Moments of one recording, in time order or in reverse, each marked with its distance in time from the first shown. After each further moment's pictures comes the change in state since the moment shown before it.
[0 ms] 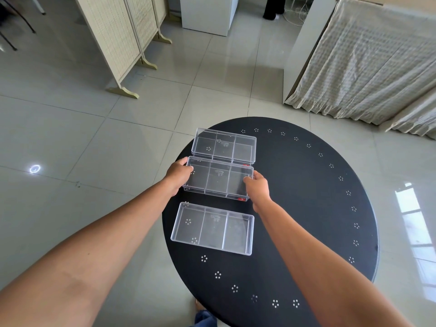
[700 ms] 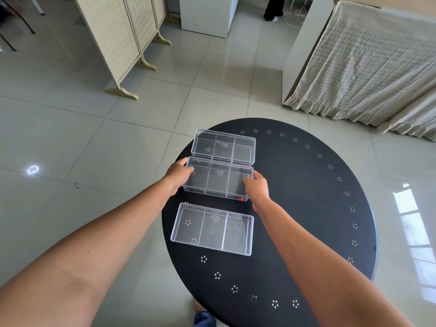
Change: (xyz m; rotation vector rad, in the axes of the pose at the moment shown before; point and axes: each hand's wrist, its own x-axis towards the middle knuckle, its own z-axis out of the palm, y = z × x) left_hand 0.008 -0.003 -0.003 0.009 -0.029 0.012; right_hand 0.001 -0.002 0.001 -0.030 0.018 -0.005
